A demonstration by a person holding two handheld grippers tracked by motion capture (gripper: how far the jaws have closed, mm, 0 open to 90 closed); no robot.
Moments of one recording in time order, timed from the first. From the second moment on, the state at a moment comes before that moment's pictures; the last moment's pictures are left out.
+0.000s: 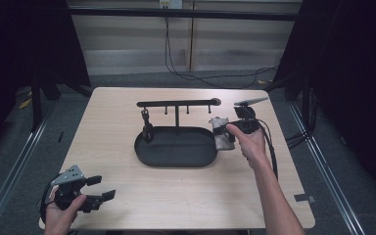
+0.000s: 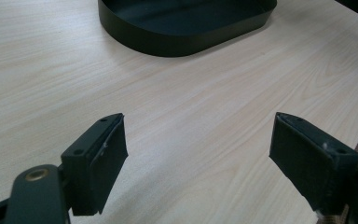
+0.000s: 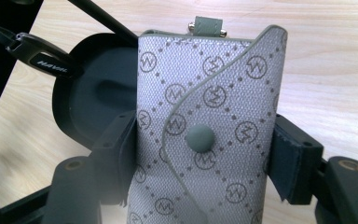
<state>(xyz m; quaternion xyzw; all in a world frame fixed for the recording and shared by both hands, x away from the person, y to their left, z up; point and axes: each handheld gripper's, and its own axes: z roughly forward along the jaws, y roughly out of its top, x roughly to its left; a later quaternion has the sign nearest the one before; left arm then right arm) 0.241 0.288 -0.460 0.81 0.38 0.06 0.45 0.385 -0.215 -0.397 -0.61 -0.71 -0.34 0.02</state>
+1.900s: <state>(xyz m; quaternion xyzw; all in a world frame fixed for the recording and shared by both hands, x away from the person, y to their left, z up) 0.241 0.289 -0.459 0.81 0.38 0.07 0.45 0.408 -0.148 -0.472 -0.61 -0.74 -0.30 0.02</state>
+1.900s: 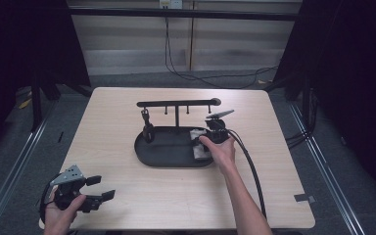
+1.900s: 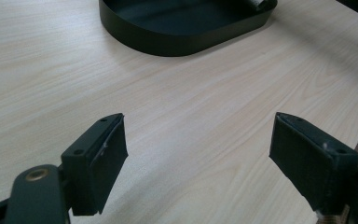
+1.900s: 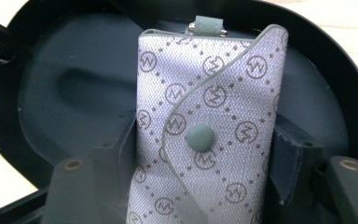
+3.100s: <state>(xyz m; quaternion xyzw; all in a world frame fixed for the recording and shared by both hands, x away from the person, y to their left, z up) 0.242 0.289 -0.460 0.80 0.38 0.06 0.46 0.405 -0.152 -0.469 -0.59 -0.74 -0.31 -0.01</state>
